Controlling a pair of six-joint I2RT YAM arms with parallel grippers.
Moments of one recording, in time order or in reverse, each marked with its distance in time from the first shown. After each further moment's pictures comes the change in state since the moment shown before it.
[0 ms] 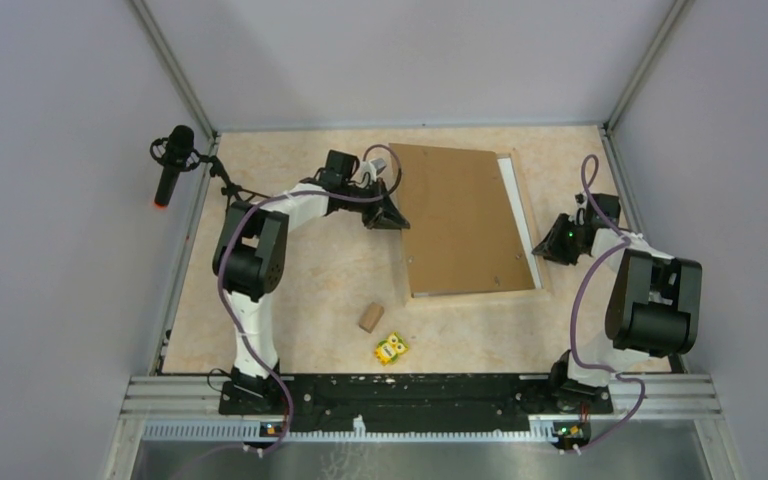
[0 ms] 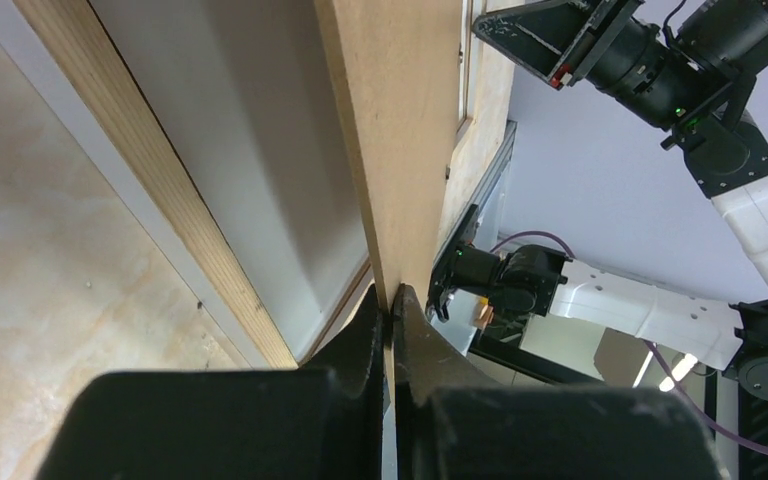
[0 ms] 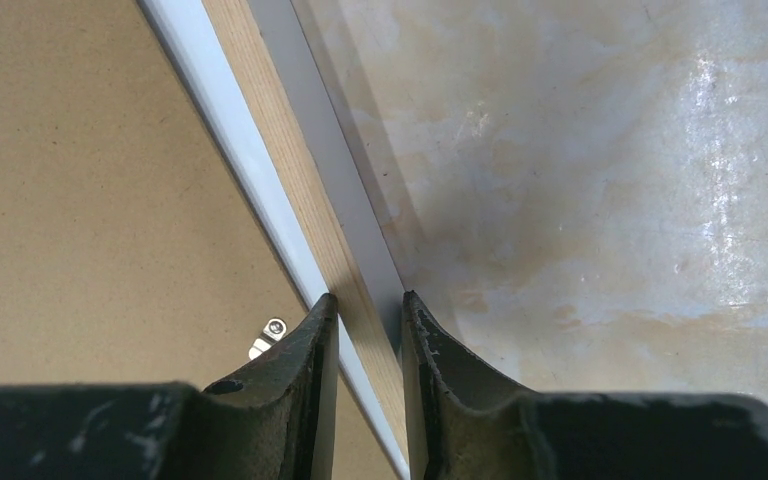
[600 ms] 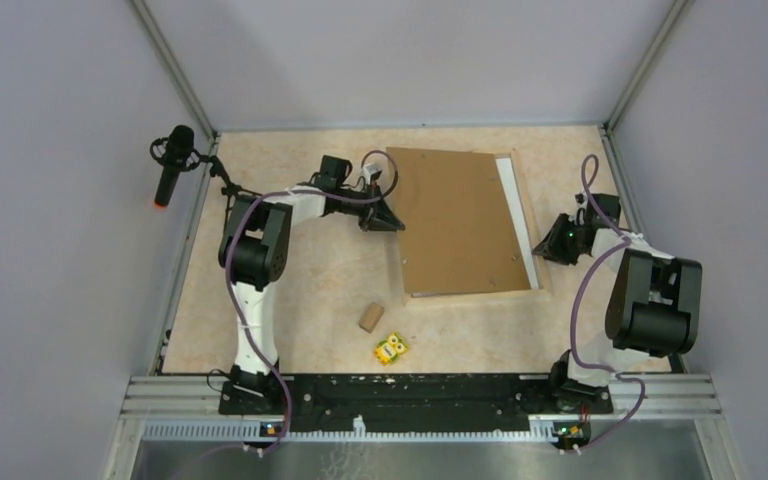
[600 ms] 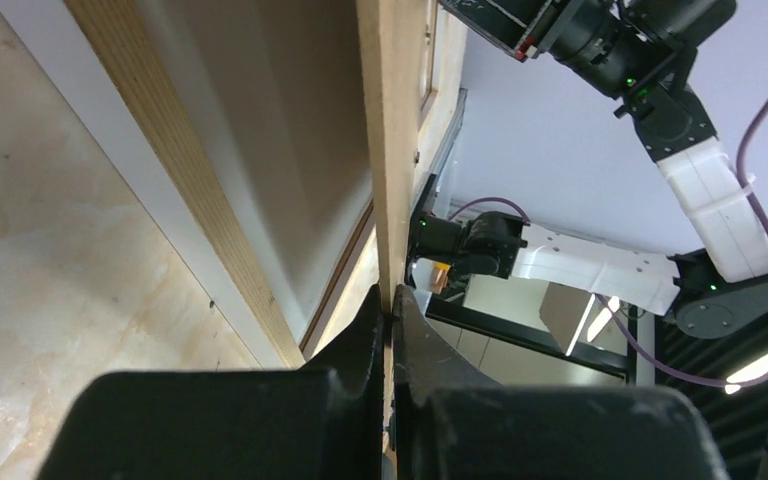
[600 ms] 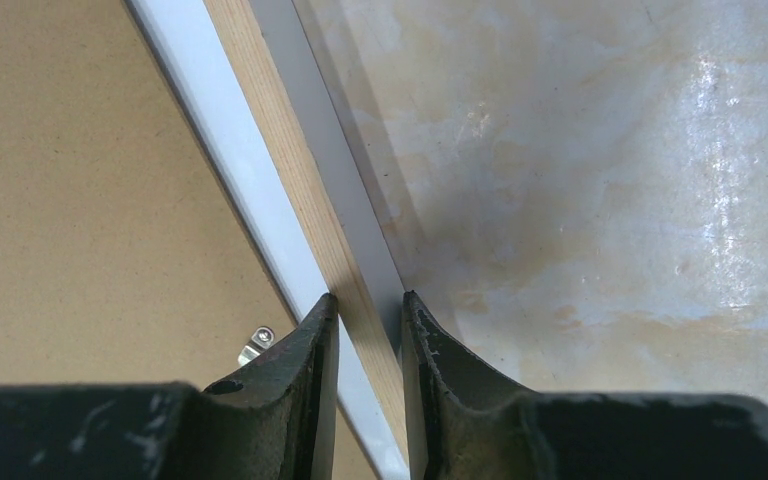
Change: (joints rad) left arm 0.052 0.116 0.019 0.071 0.179 -0.024; right arm 0.000 0.000 0.000 0.002 -0.005 -0.003
